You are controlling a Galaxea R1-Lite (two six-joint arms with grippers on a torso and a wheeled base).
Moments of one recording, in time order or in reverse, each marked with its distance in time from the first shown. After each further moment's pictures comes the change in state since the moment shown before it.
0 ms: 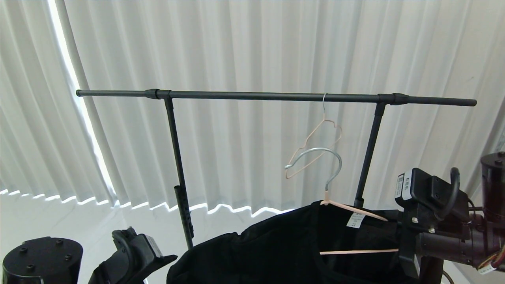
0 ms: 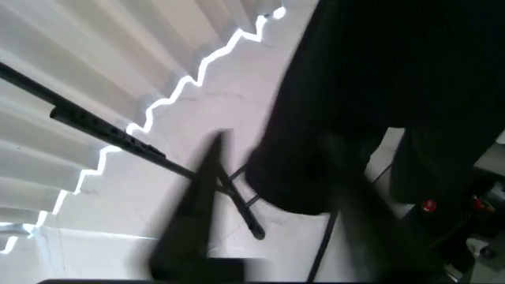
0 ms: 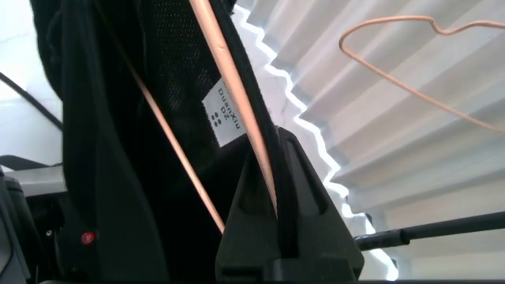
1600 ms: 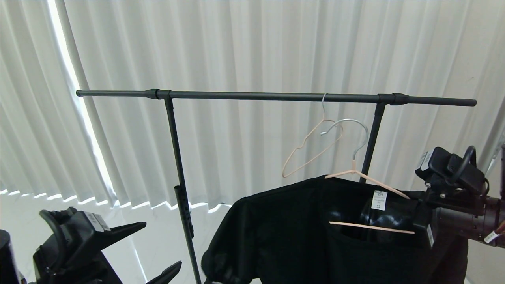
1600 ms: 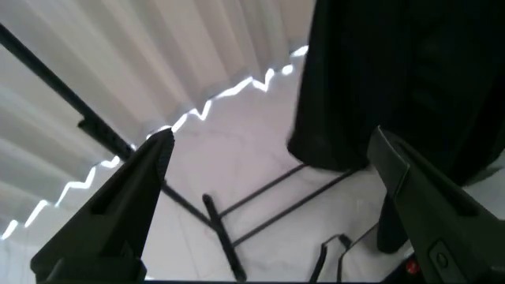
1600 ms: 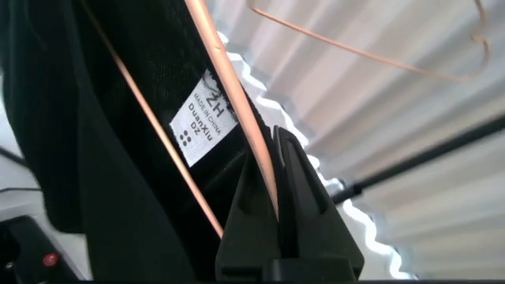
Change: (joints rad) left arm 0.186 -0.182 -0.015 -0.002 -0.158 -0.083; right arm -0.225 -0.018 0.002 -0.009 -0.003 0.007
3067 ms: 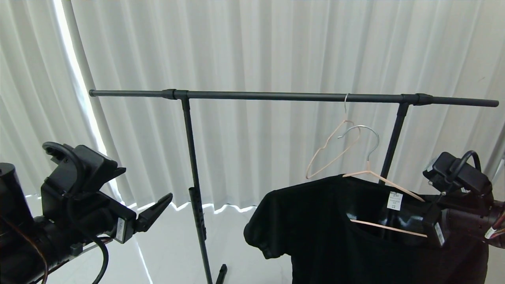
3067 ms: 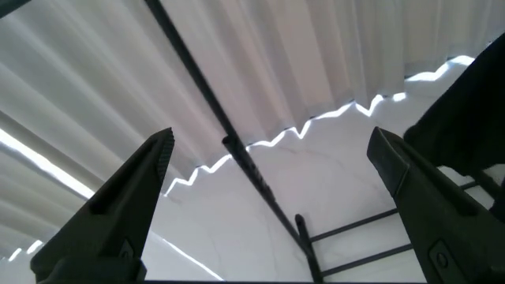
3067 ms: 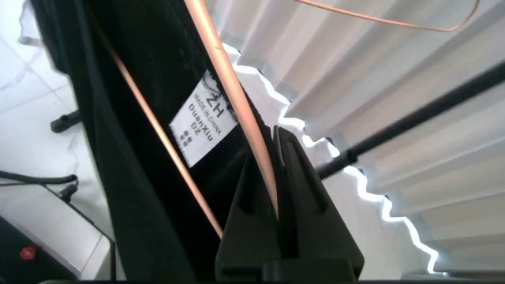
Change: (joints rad) left arm 0.078 0.114 -0.240 0.001 0.228 0.104; right arm -0.121 0.004 0.040 0.019 -0.051 0.000
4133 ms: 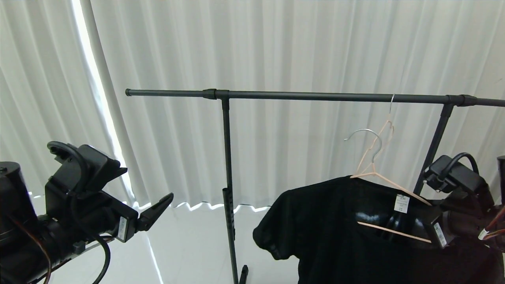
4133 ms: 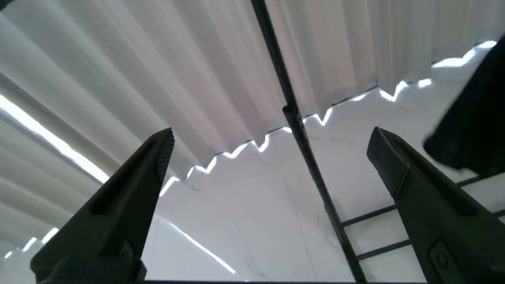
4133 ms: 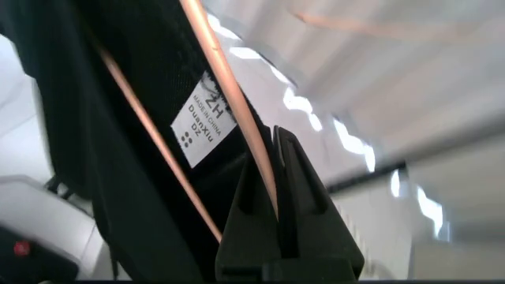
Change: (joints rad) left arm -0.001 0.014 -0.006 0.000 -0.002 0.001; right arm 0.000 0.007 -0.005 0.070 -0.187 0.093
